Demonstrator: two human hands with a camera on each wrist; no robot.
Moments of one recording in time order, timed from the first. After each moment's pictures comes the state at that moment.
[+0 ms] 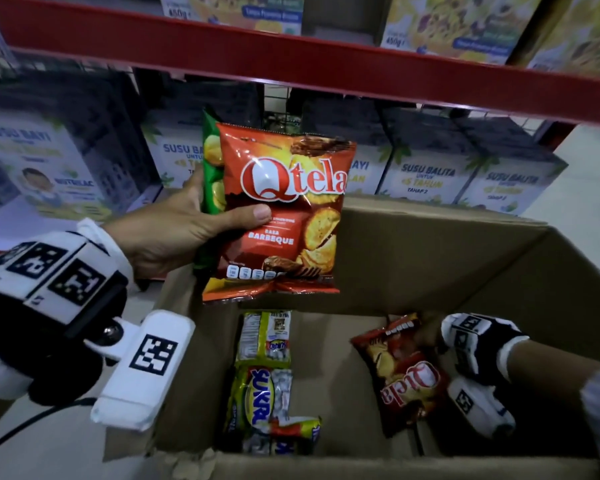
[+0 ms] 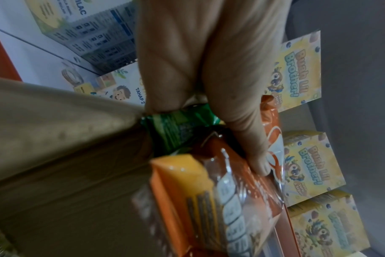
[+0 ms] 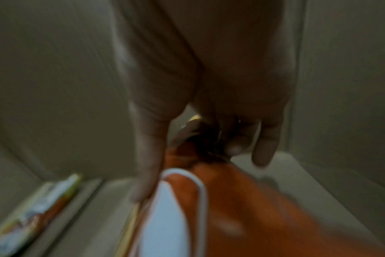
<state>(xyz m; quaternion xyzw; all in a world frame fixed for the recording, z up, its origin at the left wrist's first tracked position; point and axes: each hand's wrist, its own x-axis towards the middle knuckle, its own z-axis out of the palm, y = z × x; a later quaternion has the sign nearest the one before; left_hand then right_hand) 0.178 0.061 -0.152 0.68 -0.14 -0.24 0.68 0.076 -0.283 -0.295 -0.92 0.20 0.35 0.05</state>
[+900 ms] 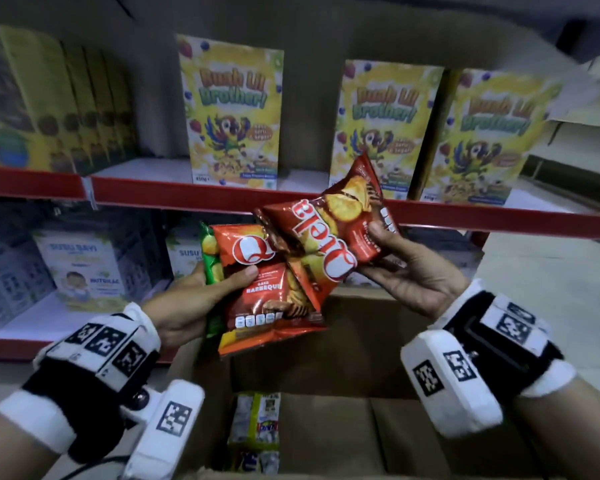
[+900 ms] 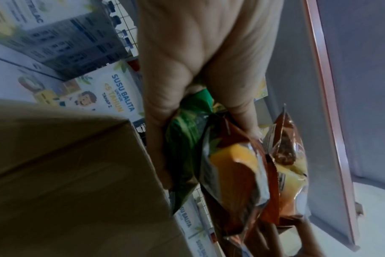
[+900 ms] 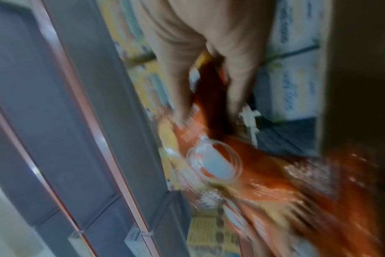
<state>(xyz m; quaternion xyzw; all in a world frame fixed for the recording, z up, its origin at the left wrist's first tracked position) 0.138 0.053 -0.106 0.62 -0.10 -0.24 0.74 0.063 -0.200 -0.052 -0.44 0.13 -0.05 0.89</state>
